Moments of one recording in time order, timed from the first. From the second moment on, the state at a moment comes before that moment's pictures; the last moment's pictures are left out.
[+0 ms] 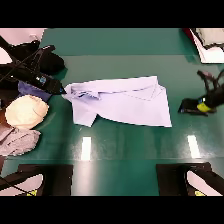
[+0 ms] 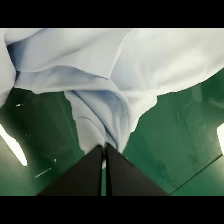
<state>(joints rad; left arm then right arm) -0.03 -1.27 1.37 1.08 -1.45 -1.20 -0.16 -1.03 0.97 -1.37 1.46 1.60</state>
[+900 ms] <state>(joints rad) -0.03 -1.25 1.37 1.11 -1.48 -1.28 -0.23 -1.19 0.68 -1.07 1.17 1.41</state>
